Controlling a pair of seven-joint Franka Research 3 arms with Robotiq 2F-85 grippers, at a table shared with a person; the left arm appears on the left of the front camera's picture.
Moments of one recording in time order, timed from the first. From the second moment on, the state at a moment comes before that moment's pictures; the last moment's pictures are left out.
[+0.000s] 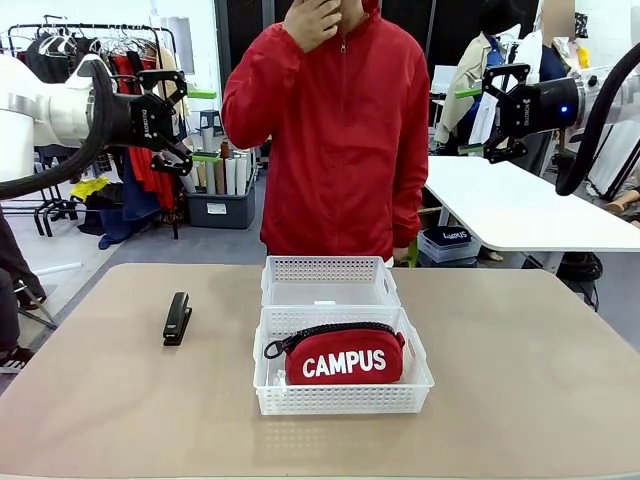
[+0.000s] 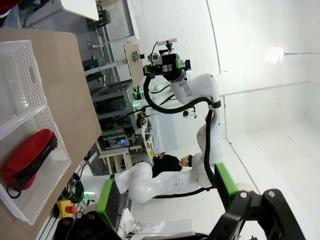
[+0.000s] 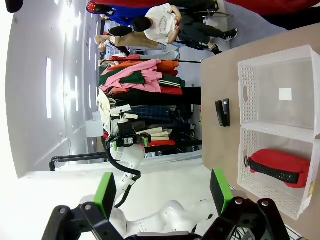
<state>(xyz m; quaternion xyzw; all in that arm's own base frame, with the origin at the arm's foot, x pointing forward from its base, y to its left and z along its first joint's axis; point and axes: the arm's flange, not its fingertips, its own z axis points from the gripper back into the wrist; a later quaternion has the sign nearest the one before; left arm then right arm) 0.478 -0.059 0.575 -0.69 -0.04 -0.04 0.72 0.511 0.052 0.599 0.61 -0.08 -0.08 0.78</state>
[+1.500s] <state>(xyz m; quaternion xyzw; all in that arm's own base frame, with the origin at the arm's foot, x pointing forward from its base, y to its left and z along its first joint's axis) 0.478 -0.059 0.575 -0.69 -0.04 -0.04 0.72 0.511 0.052 0.599 0.61 -0.08 -0.09 0.78</state>
